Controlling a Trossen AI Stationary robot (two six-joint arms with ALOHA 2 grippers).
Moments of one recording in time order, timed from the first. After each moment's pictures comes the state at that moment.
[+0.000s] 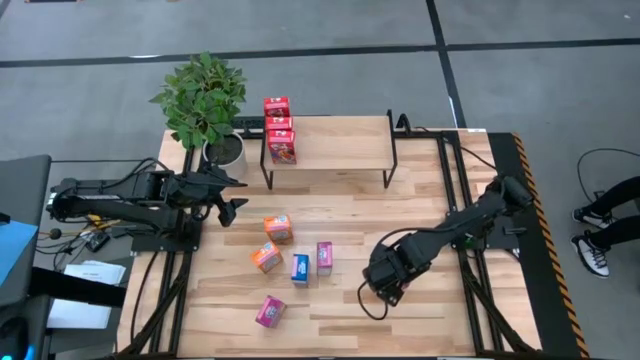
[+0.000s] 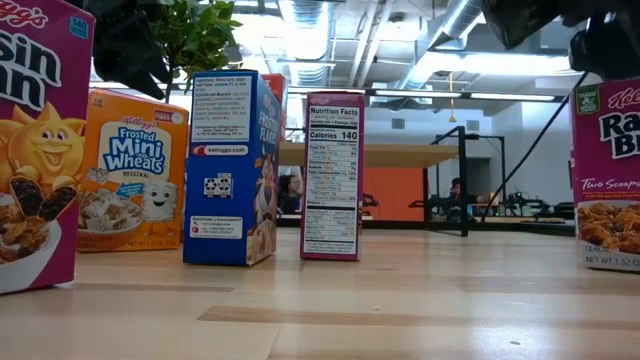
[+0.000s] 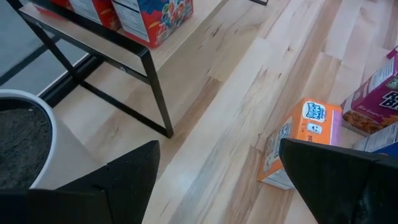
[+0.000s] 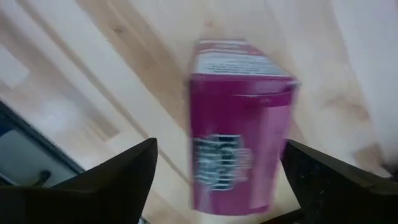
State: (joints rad) left arm 0.00 0.66 0.73 -0.73 -0.44 -0.36; right arm 0.49 1.70 1.35 -1.21 -0.13 1.09
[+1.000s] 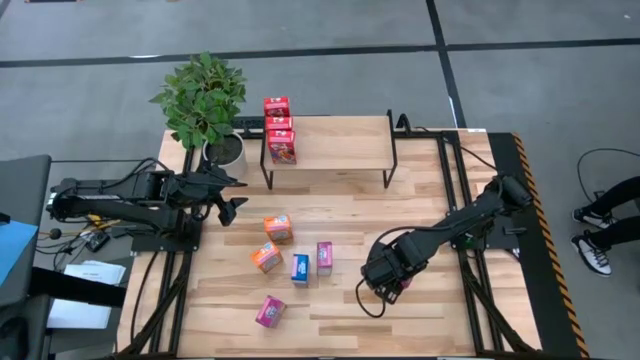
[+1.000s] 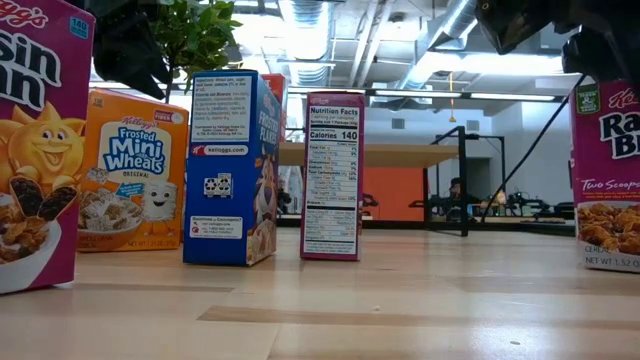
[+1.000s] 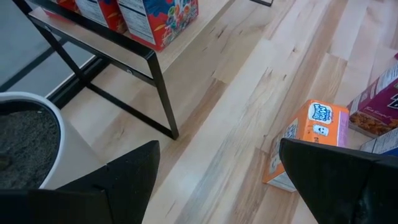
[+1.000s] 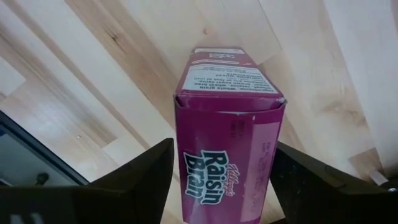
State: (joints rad) left arm 0.00 0.66 0.73 -0.73 -0.46 -0.35; right arm 0.48 1.71 1.35 -1.21 -0.12 1.07
